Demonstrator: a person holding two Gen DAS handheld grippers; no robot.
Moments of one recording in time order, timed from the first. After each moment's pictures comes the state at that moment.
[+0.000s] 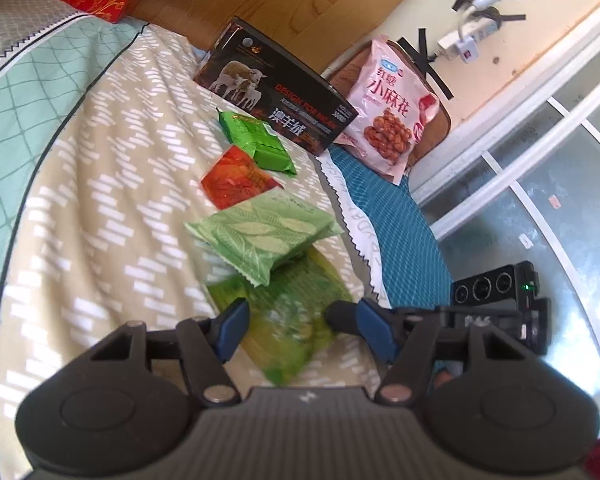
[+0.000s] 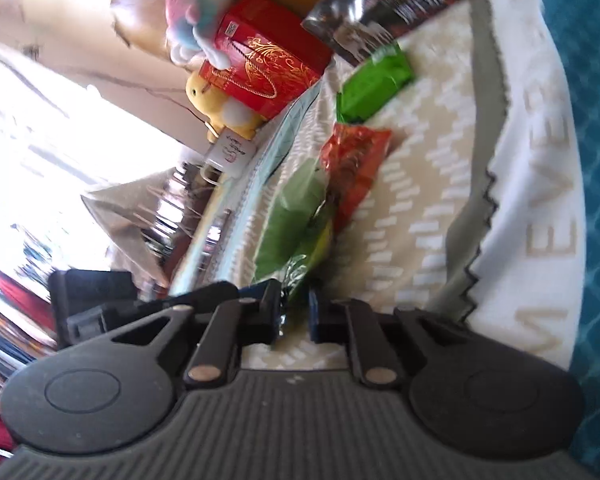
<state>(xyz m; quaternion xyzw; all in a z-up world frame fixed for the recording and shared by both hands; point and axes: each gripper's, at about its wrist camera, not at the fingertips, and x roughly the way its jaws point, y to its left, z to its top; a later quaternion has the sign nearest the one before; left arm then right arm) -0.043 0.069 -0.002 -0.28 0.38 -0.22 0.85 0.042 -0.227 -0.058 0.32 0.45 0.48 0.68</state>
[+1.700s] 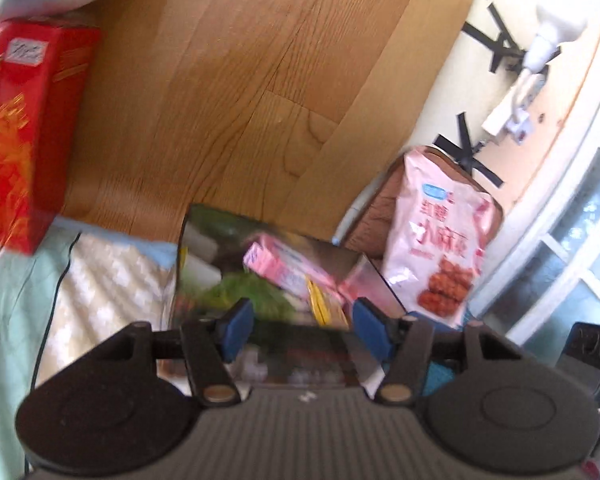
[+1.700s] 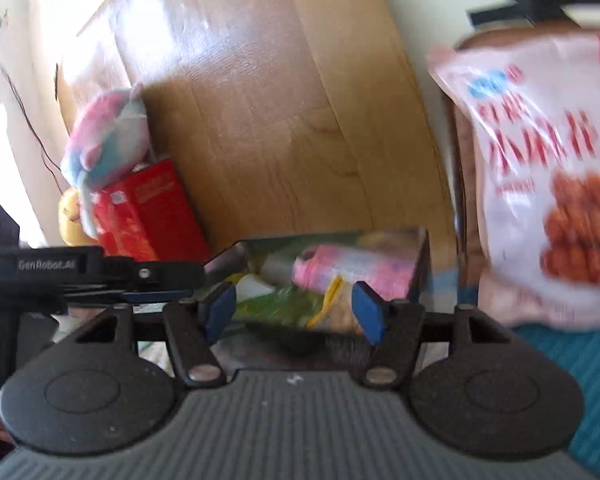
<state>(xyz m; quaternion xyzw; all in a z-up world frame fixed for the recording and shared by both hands) 0.172 0.065 0.065 -0.20 0.29 -0.17 0.92 0.185 -0.217 0.021 0.14 0.20 0.34 0.91</state>
